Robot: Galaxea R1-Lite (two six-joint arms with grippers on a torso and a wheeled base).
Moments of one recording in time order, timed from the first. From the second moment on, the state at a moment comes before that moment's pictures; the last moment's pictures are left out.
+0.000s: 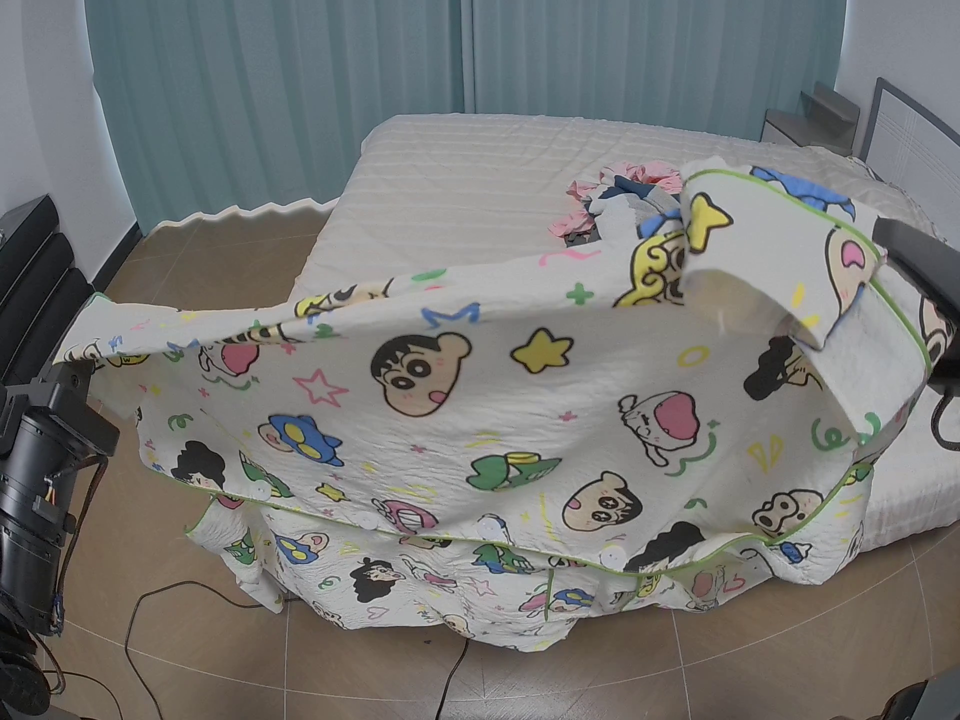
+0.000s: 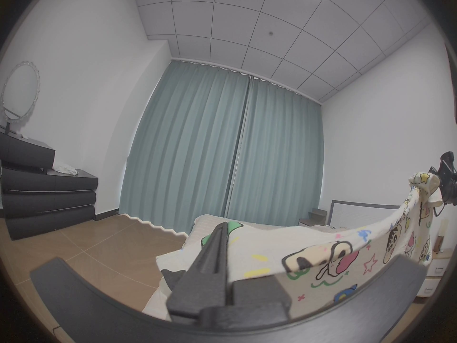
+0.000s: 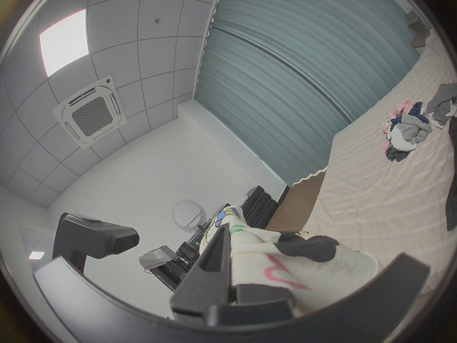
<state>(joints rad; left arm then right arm) -0.46 1.23 -0.12 -1.55 0.38 -0.03 0.69 1.06 -0.68 -0.65 0.35 0.67</state>
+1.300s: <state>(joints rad) -0.42 1.63 -0.31 -1.55 0.38 -0.04 0.51 1.33 -0.73 -0.74 0.35 0.63</state>
